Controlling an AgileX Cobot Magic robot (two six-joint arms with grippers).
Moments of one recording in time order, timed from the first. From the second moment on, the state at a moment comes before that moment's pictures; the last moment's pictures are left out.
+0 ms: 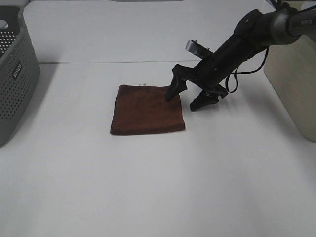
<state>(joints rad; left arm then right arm) -0.04 0.00 -0.50 -0.06 1.06 0.04 0.23 2.41 -1.82 0.68 0.94 -0.36</state>
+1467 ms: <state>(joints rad) -0.04 0.00 -0.50 -0.06 1.06 0.04 0.35 2.09 -1.83 0.32 1.04 -0.21</state>
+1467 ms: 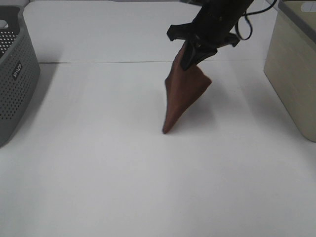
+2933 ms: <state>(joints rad) -0.04 0.00 -0.50 -0.06 1.06 0.04 -0.23 1.85 -1.95 0.04 1.16 -0.20</state>
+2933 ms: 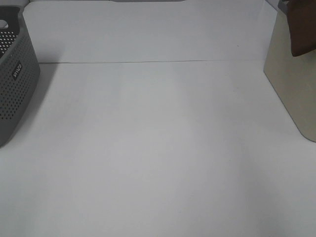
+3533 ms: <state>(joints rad) -0.04 0.00 -0.50 -0.06 1.06 0.04 -0.26 2.10 -1.95 -0.04 1.06 -0.15</state>
